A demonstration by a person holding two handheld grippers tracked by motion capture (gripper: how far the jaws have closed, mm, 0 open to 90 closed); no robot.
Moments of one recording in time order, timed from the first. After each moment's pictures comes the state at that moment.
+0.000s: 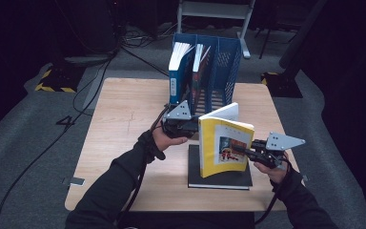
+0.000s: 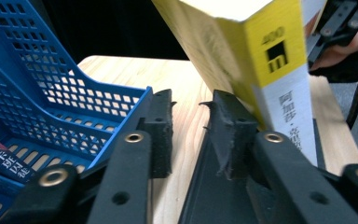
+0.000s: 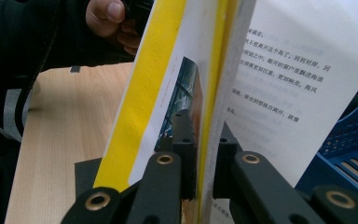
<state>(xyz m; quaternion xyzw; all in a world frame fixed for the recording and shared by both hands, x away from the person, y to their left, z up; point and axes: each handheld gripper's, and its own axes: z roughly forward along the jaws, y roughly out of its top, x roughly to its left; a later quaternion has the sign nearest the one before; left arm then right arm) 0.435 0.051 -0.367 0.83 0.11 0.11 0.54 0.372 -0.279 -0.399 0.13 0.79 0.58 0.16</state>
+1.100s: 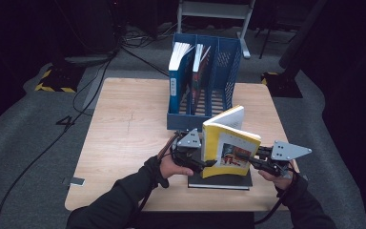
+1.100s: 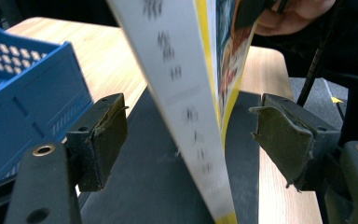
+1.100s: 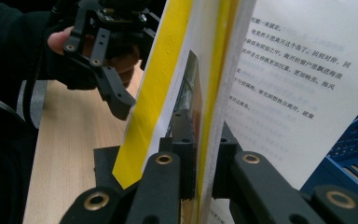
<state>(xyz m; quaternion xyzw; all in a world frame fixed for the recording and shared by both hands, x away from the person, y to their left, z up) 0.383 0.016 -0.412 0.84 0.12 0.05 0.53 0.352 -0.287 -0.399 0.10 0.79 0.57 0.17</state>
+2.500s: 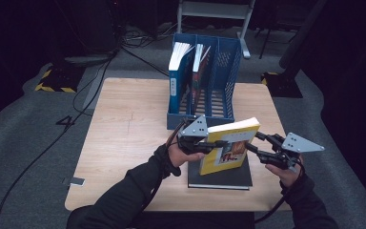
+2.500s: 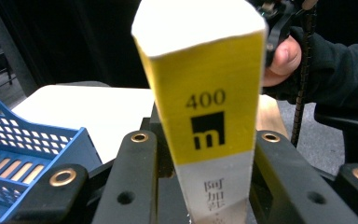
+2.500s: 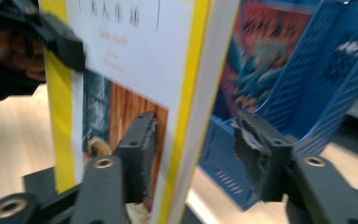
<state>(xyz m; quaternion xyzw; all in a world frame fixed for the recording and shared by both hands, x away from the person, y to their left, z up) 0.390 0.006 -0.362 0.82 0.07 0.08 0.57 0.365 -0.309 -0.395 0.21 0.76 0.57 0.23</state>
